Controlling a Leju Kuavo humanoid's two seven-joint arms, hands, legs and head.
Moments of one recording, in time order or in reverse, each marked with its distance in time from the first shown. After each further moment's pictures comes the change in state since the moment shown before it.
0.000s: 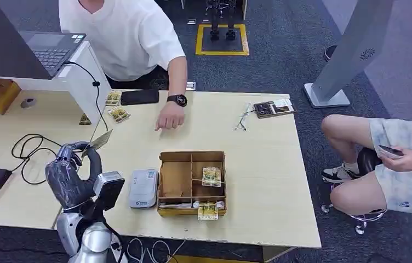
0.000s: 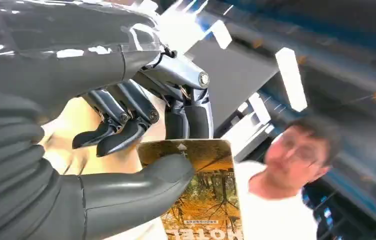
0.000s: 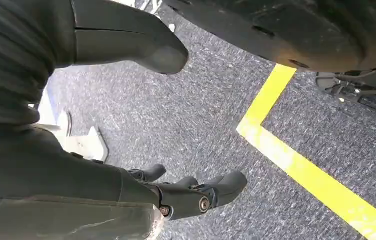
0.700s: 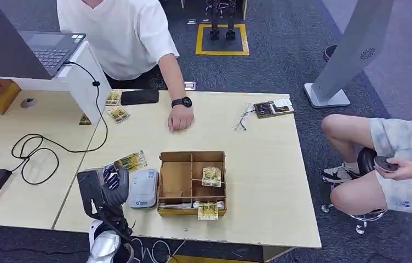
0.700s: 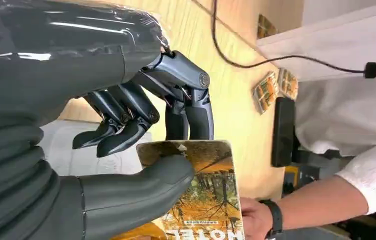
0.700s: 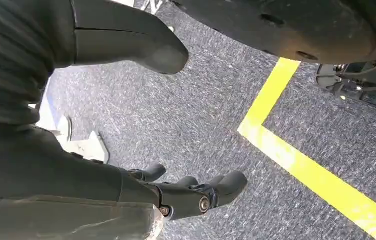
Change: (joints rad) left arm 0.012 0.093 -0.235 0.140 0.931 -0.181 0.171; right arm 0.005 0.000 -0.011 0.000 -0.004 -0.012 -0.002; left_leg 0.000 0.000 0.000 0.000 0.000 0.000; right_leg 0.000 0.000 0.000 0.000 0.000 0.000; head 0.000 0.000
